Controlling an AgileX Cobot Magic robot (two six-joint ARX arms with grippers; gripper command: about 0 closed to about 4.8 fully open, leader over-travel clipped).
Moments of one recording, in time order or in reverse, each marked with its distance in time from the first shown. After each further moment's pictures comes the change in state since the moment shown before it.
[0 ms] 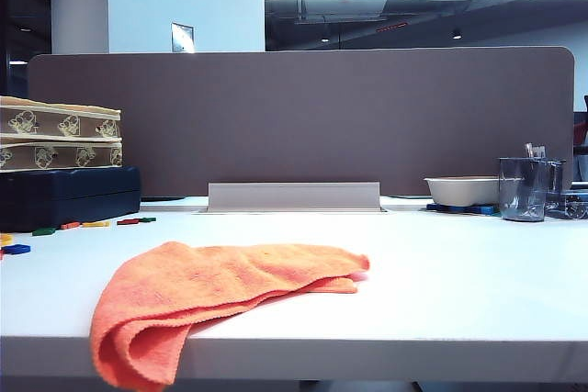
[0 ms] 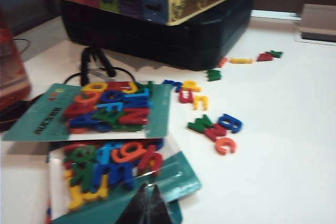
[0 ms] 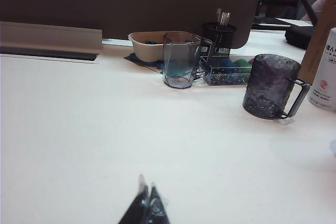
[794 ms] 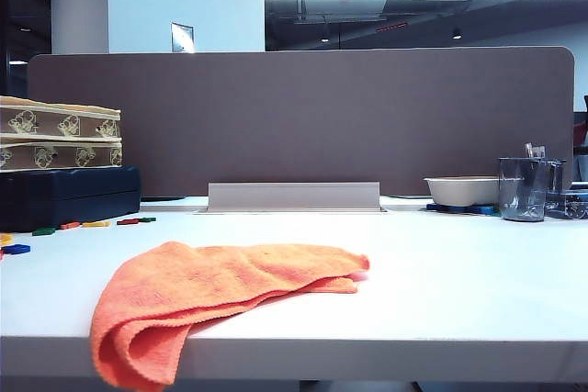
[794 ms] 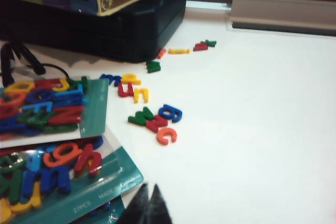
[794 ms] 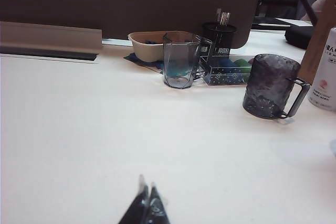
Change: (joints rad) left arm 0.097 0.001 0.002 -0.010 0.308 -0.004; right arm 0.000 0.000 0.000 0.000 0.000 0.000
